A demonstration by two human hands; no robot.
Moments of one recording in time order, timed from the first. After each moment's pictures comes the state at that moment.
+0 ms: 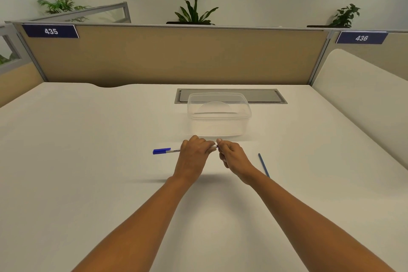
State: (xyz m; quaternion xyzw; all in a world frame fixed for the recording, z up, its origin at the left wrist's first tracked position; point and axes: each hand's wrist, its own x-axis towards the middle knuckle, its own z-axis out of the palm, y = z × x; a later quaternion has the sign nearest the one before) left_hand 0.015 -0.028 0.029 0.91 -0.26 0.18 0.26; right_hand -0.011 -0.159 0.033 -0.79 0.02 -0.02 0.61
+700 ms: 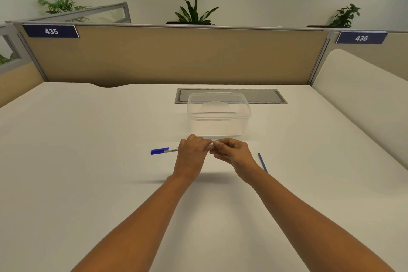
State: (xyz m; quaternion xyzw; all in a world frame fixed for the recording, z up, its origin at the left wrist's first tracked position) left_hand 0.016 -0.026 0.033 0.93 -0.24 0.16 0.25; right_hand -0.009 -0.164 0.032 -0.64 0.04 -0.01 0.77
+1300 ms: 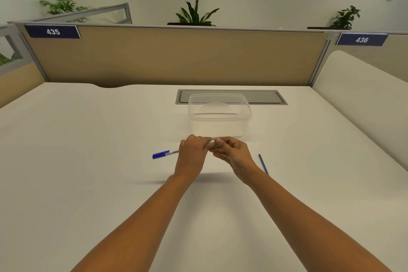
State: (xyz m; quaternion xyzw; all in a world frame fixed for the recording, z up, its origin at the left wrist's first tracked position) left_hand 0.015 -0.029 0.040 0.91 -0.22 0.16 0.31; right_hand -0.009 -0.159 0.036 -0.64 0.04 -0.02 0.77
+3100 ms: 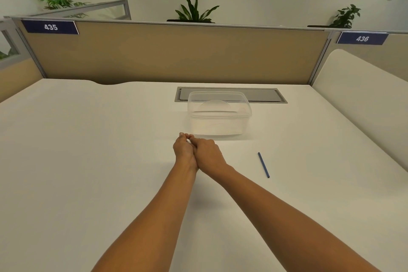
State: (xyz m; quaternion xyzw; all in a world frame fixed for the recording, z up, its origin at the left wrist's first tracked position) left_hand 0.027 -0.040 0.052 0.38 0.26 -0.06 0.88; right_hand -0.004 -0.090 0.060 -0.95 -0.01 -0.01 0.31
